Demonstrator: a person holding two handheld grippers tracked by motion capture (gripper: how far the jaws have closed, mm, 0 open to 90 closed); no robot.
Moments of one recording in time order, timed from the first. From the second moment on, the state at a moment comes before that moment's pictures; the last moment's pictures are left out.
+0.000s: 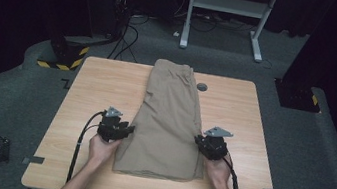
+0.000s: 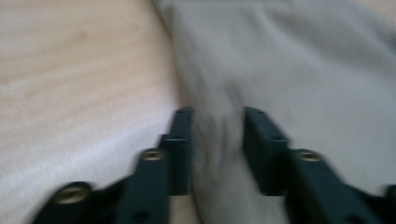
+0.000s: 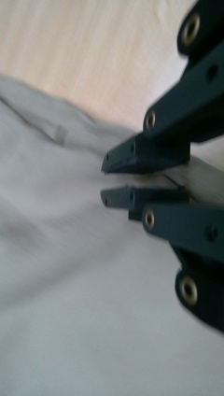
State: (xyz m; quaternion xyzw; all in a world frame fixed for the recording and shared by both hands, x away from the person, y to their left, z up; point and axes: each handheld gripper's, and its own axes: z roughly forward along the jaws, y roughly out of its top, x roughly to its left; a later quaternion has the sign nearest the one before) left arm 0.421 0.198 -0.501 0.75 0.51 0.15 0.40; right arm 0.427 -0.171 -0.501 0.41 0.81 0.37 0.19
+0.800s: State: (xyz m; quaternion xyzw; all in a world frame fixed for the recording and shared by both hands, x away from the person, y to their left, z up) left arm 0.440 0.189 -0.500 0.74 0.52 0.13 0.40; right arm 0.453 -0.169 -0.502 0.43 0.81 0.36 0.17
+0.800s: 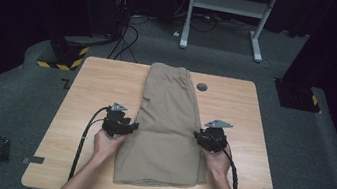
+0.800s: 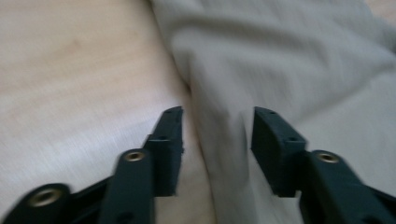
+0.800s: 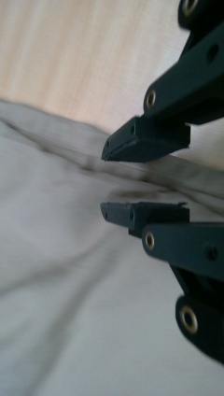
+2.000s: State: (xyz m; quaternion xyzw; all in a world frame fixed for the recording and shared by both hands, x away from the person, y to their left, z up) left arm 0.458 0.191 -0.509 0.74 0.53 0.11 0.39; right arm 0.484 -0.153 -0.495 0.43 0.81 0.35 0.17
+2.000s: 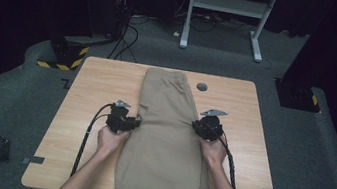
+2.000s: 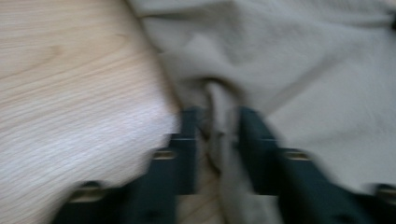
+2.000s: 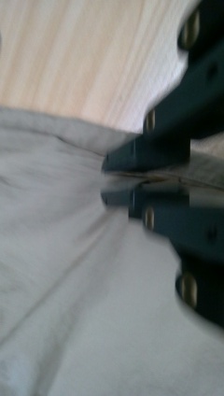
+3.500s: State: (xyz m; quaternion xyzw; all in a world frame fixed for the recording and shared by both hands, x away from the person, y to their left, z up) left arm 0.397 0.203 -0.508 0.77 0.50 0.09 0.38; right arm 0.425 -0.176 -0.503 0.45 0.80 0.37 0.13
